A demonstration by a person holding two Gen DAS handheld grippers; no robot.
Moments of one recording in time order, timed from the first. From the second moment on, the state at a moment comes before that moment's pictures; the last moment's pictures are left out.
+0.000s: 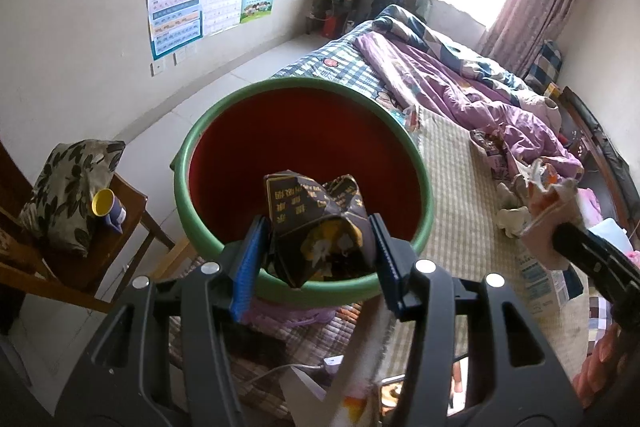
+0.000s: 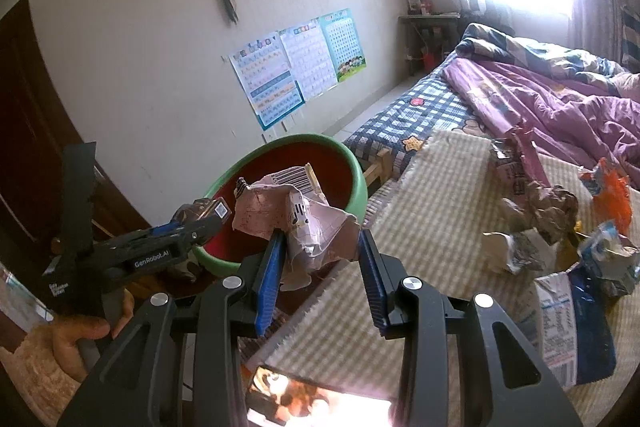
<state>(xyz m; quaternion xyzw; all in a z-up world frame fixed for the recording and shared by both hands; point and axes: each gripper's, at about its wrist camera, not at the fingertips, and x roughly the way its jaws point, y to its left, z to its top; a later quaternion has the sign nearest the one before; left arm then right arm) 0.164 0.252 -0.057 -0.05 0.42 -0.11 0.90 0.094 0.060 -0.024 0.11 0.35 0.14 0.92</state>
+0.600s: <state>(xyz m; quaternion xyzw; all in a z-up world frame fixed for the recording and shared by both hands) 0.204 0.256 -0.083 -0.04 0.44 -0.13 0.89 0.153 0.098 -0.039 0.15 0.38 0.15 0.90</state>
